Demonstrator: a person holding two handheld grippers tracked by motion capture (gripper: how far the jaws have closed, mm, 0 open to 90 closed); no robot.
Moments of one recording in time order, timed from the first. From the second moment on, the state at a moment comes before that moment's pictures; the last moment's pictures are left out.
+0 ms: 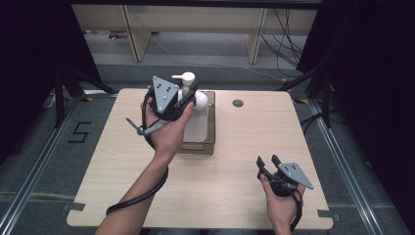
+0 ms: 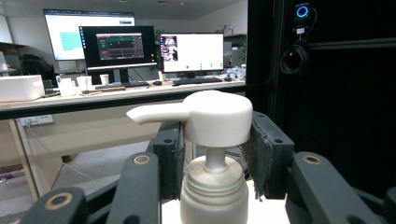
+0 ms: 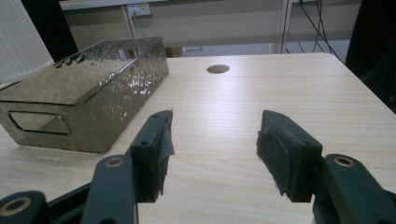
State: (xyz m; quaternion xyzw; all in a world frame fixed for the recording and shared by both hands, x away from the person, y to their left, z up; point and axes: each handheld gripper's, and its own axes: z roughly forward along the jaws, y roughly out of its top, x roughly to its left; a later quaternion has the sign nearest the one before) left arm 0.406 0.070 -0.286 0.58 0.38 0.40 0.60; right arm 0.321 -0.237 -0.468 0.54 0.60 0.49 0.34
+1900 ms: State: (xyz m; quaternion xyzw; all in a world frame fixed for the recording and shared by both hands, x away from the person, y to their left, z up) left arm 0.438 0.076 -0.319 0.59 0.40 0.40 0.58; right arm 0.321 -0.235 -0.471 0.53 0.60 0.49 0.33
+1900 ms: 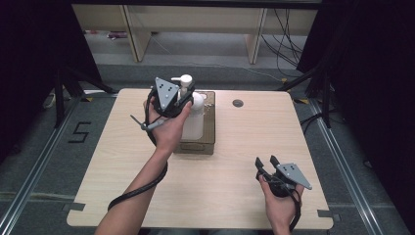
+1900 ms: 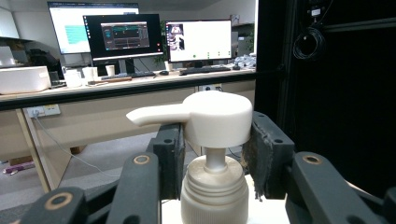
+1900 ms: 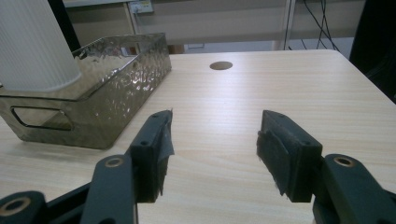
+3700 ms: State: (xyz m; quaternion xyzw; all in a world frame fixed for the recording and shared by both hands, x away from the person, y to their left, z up) left arm 0.425 0.081 -0.359 0.60 0.41 0.39 0.56; right arm 0.321 -0.231 -0.474 0.54 0.61 0.48 0.33
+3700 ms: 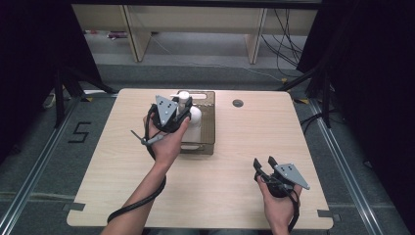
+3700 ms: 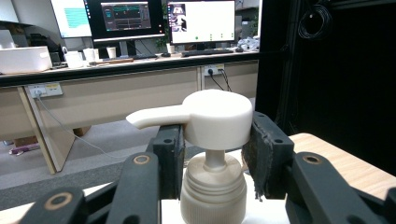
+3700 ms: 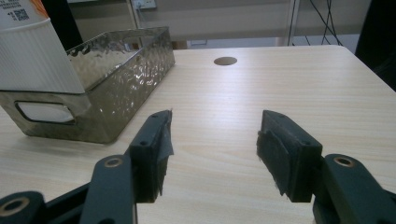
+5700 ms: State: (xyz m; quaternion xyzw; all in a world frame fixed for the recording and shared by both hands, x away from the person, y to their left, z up) left arm 0.424 0.088 -0.385 0.61 0.41 0.39 0.56; right arm 0.320 -0.229 -0.474 0.54 0.61 0.48 0.33
